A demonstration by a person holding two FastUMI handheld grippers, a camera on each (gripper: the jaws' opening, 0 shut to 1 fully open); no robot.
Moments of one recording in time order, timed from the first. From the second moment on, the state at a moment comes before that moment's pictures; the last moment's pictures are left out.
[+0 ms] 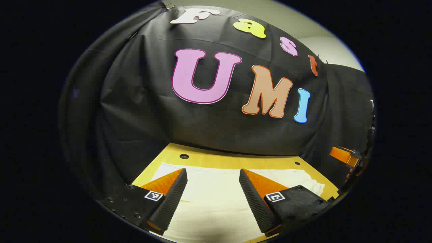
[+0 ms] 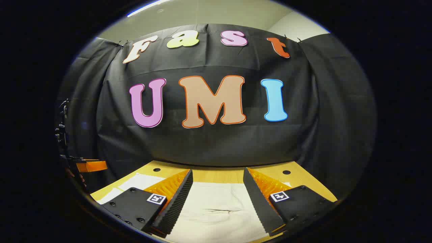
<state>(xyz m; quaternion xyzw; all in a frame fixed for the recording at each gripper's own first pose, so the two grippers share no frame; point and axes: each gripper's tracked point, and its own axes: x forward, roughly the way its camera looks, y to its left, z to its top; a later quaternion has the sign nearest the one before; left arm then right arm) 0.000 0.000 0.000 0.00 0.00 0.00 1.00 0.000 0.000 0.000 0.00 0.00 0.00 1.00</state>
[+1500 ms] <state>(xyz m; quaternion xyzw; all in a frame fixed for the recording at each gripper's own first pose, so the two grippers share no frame) -0.052 0.060 -0.124 0.12 0.21 -0.13 0.96 -0.025 -0.006 -0.028 0.00 0.02 -0.04 1.00</state>
